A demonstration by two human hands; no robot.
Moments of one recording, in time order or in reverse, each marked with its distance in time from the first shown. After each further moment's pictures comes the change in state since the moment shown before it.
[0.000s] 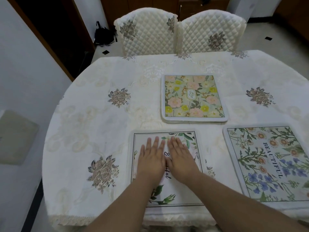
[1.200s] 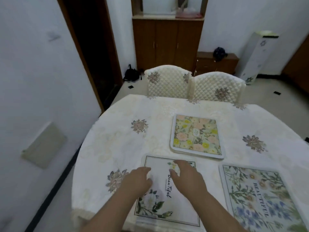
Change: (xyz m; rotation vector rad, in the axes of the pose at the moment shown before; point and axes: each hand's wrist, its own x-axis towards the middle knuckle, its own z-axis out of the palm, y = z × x) left_hand -0.095 -0.016 -0.154 -0.228 -0.168 -0.223; right_hand -0.074 -0.066 -0.156 0.152 0.041 0.106
